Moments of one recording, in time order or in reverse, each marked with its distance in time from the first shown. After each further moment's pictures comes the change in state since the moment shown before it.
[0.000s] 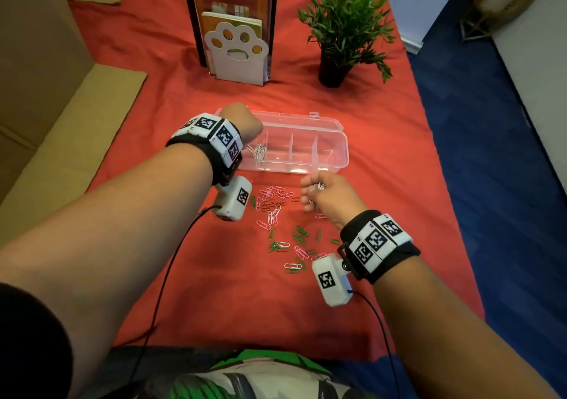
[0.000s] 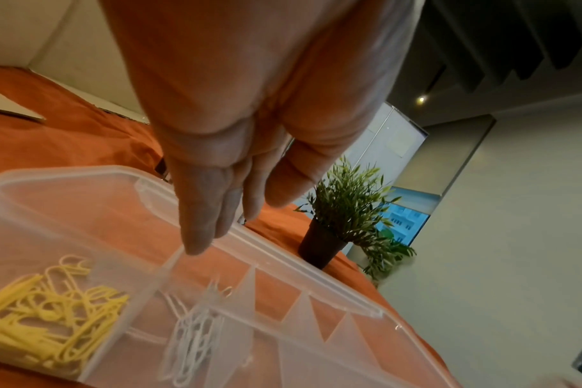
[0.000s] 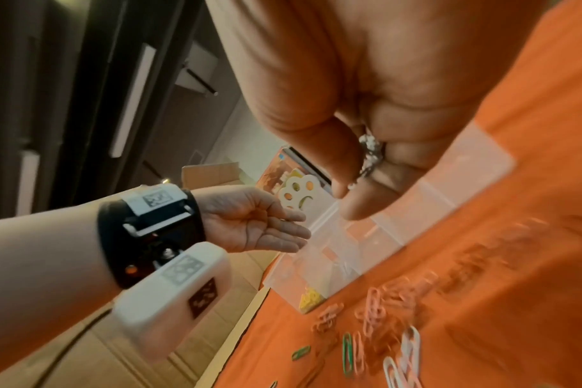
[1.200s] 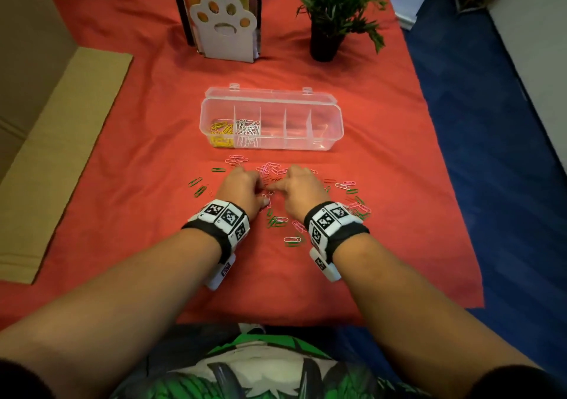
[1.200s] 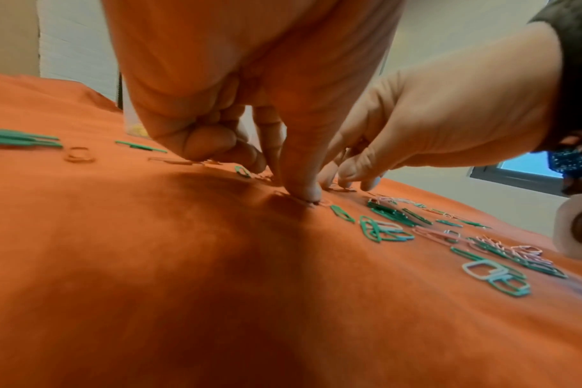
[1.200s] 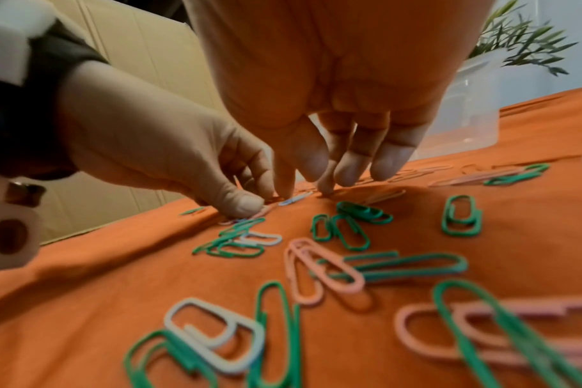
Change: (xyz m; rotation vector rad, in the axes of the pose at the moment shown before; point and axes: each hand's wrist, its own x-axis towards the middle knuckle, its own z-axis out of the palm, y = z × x) left_hand -0.075 -0.096 0.091 0.259 -0.060 0.256; right_hand -0.004 0.041 0.037 -0.986 -0.083 -0.311
